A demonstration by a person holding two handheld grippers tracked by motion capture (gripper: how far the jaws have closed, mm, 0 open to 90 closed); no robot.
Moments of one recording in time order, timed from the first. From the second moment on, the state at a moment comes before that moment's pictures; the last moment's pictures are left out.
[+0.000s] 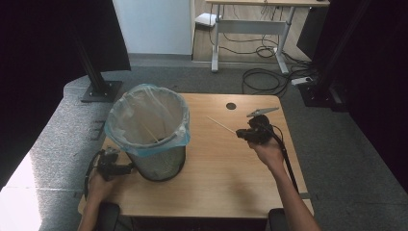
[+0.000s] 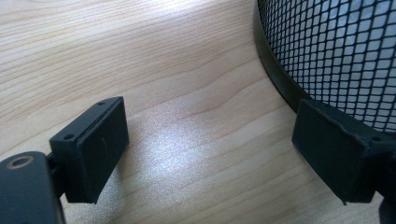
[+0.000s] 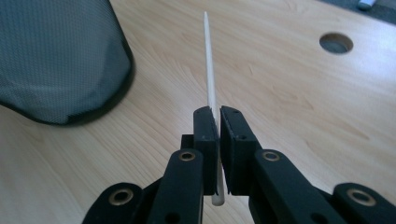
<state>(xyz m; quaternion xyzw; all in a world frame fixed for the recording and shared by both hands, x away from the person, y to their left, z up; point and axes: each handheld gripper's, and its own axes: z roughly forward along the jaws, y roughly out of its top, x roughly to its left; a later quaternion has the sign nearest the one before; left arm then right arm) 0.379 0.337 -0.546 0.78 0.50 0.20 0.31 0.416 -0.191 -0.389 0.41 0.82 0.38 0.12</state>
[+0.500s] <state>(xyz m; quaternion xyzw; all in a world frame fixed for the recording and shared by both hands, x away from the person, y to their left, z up) 0.382 0.337 -0.547 0.78 0.52 0.19 0.30 0.423 -0.158 -0.278 0.35 0.84 0.40 0.14</state>
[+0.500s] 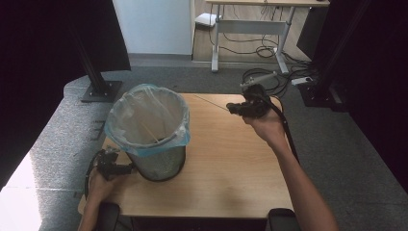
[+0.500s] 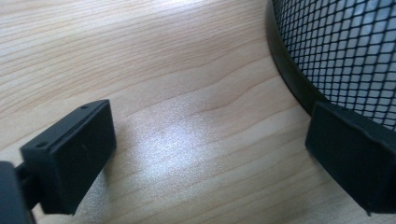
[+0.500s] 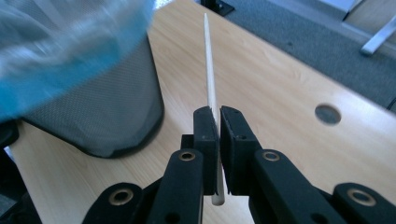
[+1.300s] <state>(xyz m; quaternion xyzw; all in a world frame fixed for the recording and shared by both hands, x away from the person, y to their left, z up) 0.382 0.337 -0.547 0.78 0.52 0.19 0.30 0.442 0.003 -0.254 0.22 0.92 0.33 0.07</state>
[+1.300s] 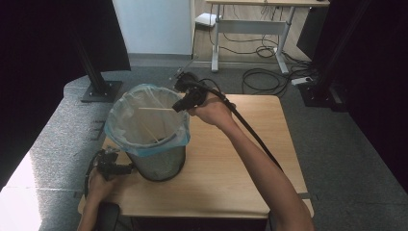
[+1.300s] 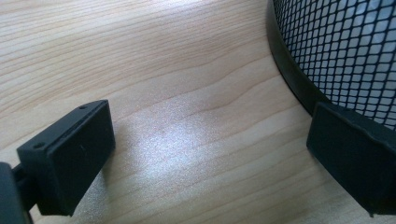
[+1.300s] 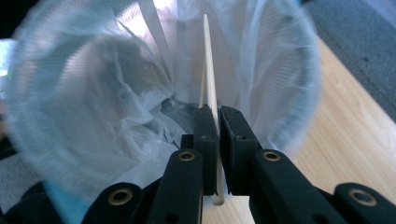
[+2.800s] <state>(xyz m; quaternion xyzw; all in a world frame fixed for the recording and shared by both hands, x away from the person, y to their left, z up) 0.382 0.337 -0.547 0.78 0.52 0.19 0.30 0.416 -0.184 -0.334 0.34 0.84 0.38 0.20</state>
